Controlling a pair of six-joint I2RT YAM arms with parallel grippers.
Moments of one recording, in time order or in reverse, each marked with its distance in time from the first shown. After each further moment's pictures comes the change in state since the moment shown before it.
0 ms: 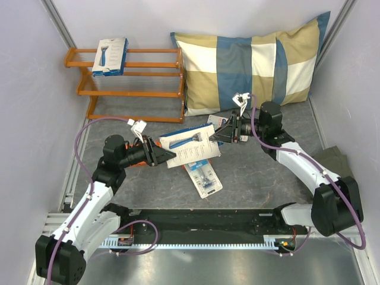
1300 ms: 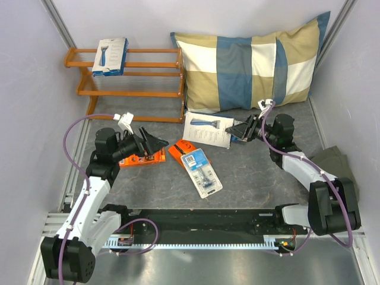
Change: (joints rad) left arm 0.167 0.046 0.089 -0.137 -0.058 -0.006; right arm -0.196 -0.008 -0.257 0.240 0.319 0.150
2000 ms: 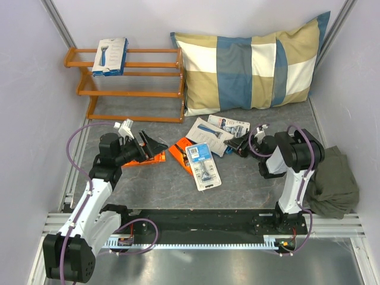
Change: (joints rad) left arm 0.001 -0.001 -0.085 0.001 -0.073 -0.077; right arm 0.000 0.724 -0.166 0.810 0.105 0.421
